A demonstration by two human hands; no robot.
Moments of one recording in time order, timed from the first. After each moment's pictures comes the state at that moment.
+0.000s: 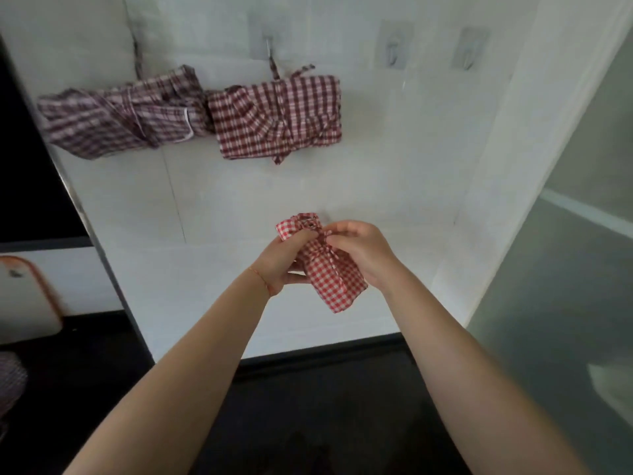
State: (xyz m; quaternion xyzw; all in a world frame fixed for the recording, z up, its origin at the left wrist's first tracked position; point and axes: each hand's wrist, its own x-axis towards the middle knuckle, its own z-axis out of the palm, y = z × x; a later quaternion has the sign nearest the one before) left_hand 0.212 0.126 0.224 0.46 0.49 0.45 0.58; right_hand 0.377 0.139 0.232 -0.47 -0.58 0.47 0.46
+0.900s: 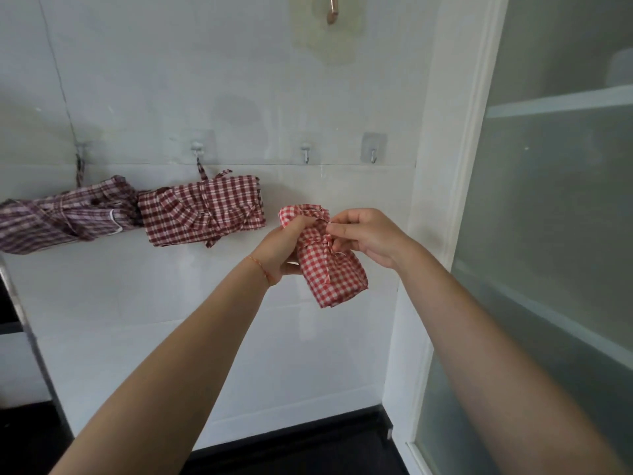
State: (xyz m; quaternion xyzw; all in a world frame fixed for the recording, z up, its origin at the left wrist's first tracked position) left_hand 0.328 0.159 0.361 0.54 0.46 0.48 0.52; right_hand 0.510 0.165 0.381 -0.38 -0.68 0.45 0.44
